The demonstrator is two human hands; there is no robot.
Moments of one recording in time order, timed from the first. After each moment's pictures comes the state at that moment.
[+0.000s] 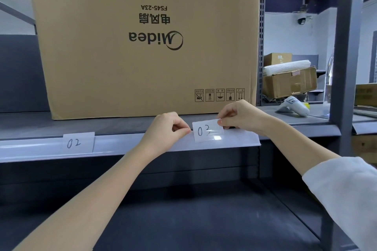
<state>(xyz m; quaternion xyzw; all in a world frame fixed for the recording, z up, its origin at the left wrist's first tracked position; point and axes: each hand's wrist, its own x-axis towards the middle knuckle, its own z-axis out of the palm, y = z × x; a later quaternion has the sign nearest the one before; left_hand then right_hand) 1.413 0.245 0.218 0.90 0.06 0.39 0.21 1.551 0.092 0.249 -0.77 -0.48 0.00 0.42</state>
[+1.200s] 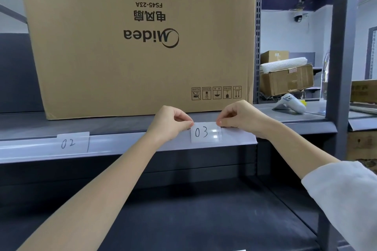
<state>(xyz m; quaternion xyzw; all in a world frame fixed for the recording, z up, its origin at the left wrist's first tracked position) 1.425 0.234 0.231 0.86 0.11 0.34 0.36 1.552 0.087 0.241 -0.77 -0.47 -0.01 0.43</state>
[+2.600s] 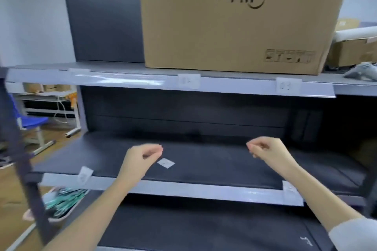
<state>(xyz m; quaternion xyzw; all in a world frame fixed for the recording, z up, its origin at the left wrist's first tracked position) 1.145 0.345 0.035 0.80 0.27 0.38 0.38 1.379 0.125 0.074 -0.78 -0.40 0.04 0.48</state>
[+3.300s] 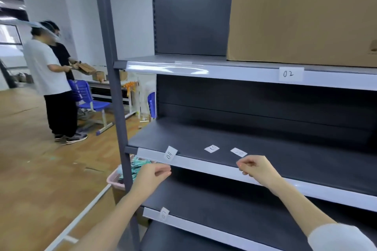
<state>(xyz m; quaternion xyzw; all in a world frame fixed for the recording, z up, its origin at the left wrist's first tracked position) 0.938 0.451 -0.050 0.78 0.38 0.33 0.36 1.185 0.279 0.009 -0.76 -0.44 0.21 0.43</state>
